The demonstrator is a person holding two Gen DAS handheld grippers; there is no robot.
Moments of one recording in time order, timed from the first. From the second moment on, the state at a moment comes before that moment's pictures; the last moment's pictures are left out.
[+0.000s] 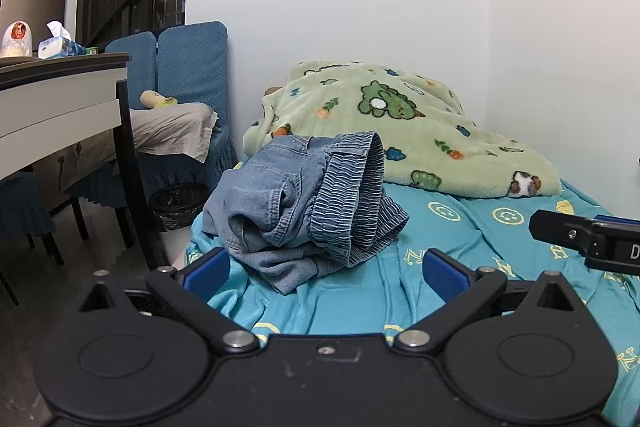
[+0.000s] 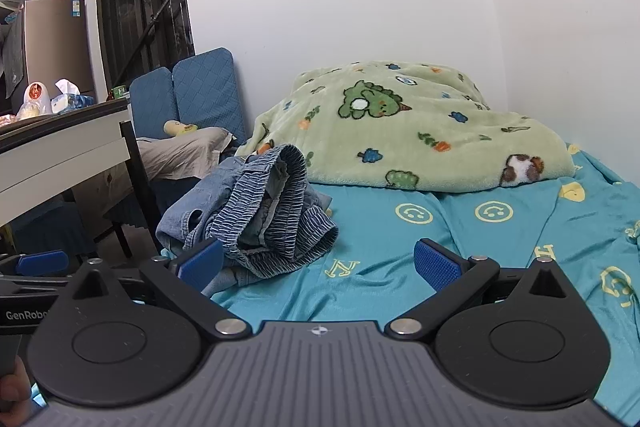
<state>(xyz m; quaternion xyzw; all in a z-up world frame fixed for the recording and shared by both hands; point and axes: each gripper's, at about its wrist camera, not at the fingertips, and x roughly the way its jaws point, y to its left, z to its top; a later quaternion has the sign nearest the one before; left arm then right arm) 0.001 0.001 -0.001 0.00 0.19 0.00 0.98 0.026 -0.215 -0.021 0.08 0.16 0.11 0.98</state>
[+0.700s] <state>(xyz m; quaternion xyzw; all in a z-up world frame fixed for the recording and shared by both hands) 0.000 -0.002 0.000 0.01 0.19 -0.01 0.98 0.028 -0.216 -0.023 0.09 0.16 0.11 0.98</state>
